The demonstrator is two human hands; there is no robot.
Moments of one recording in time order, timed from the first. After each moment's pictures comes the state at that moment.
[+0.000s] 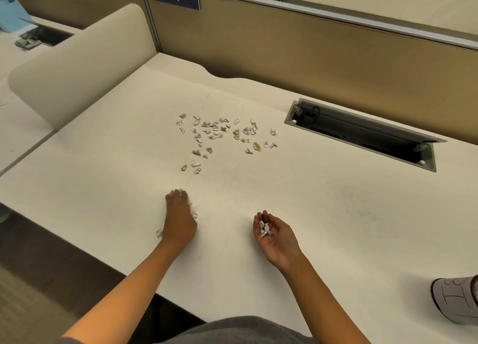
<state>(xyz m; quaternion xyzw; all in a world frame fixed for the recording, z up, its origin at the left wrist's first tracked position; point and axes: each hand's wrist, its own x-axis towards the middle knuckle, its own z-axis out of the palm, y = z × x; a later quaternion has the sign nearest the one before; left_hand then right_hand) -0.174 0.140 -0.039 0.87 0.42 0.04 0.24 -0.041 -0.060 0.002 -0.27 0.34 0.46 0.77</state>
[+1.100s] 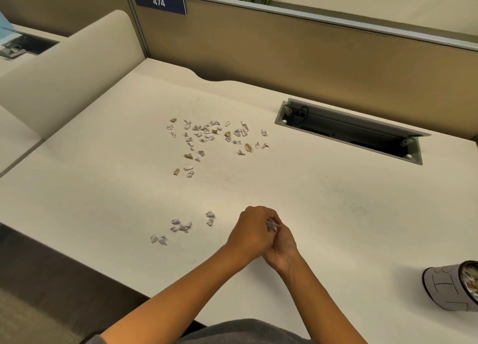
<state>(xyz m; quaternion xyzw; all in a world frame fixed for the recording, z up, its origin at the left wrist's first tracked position) -0.093 0.001 0.041 0.87 0.25 0.03 0.42 -0.043 -0.070 -0.012 -0.22 0.31 0.48 0.79</state>
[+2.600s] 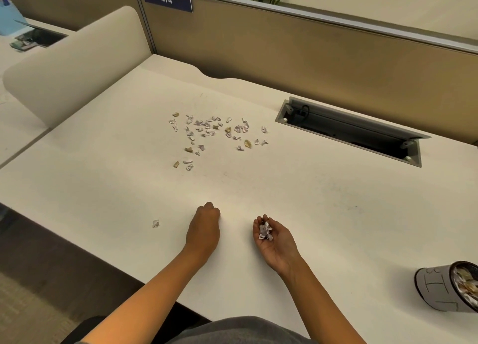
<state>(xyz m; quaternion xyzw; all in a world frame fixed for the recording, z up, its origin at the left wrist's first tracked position) -0.146 0.056 -0.022 0.90 0.37 0.04 0.22 -0.043 -0.093 -0.005 -0.27 0.35 0.45 0.78</state>
